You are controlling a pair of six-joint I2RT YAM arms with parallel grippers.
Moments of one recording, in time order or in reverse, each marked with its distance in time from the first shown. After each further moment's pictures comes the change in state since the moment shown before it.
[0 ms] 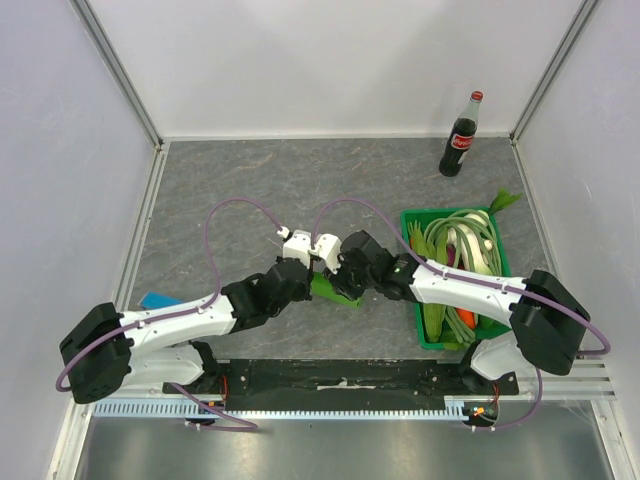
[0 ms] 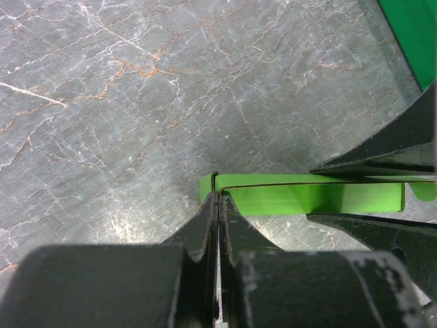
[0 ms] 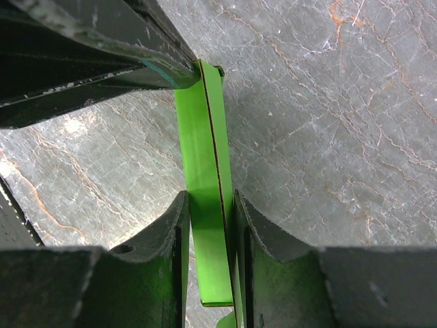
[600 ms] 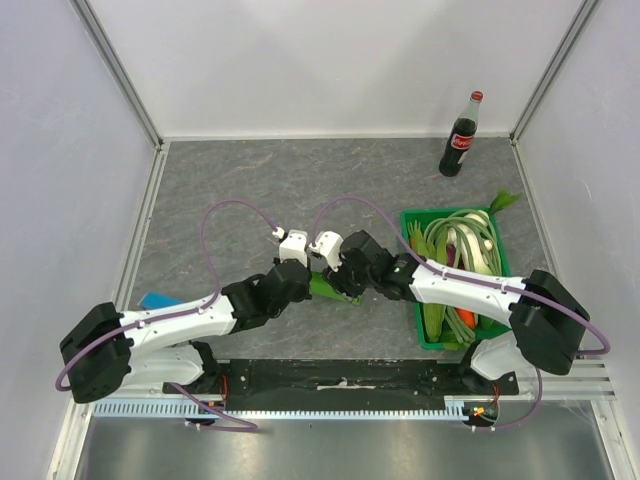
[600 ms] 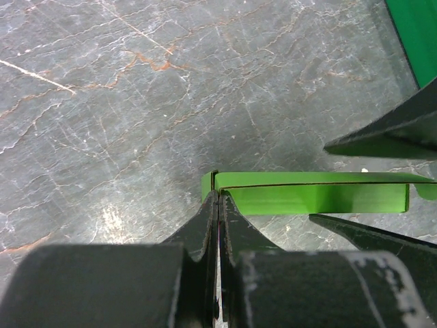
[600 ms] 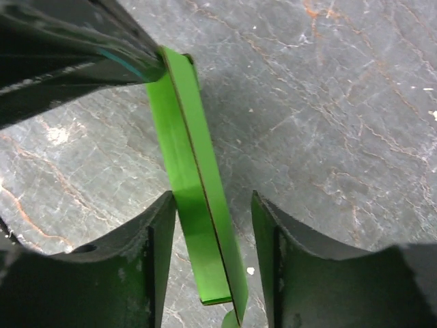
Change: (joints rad) left arm -0.008 0.005 0.002 -0.019 -0.041 -0.077; right arm 0.006 0.001 0.000 0.004 0.048 0.011
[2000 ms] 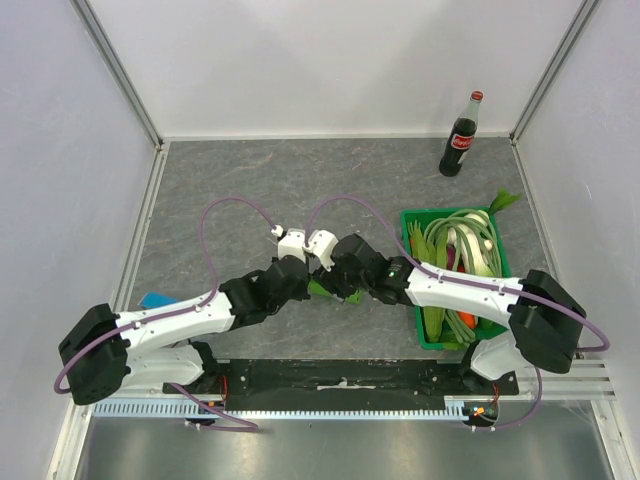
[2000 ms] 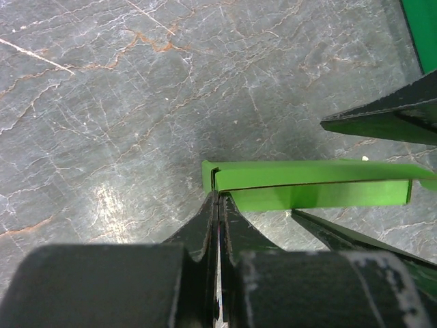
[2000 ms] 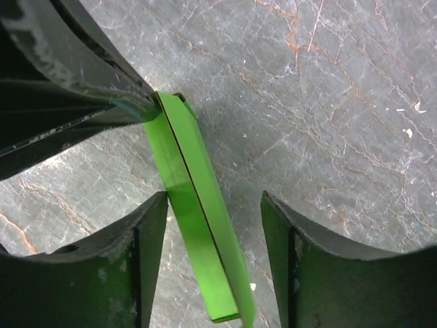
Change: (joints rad) left arm 0.017 -0.012 0.039 -0.108 0.042 -0.036; right arm 0.061 0.014 0.037 0.018 0.118 0.046
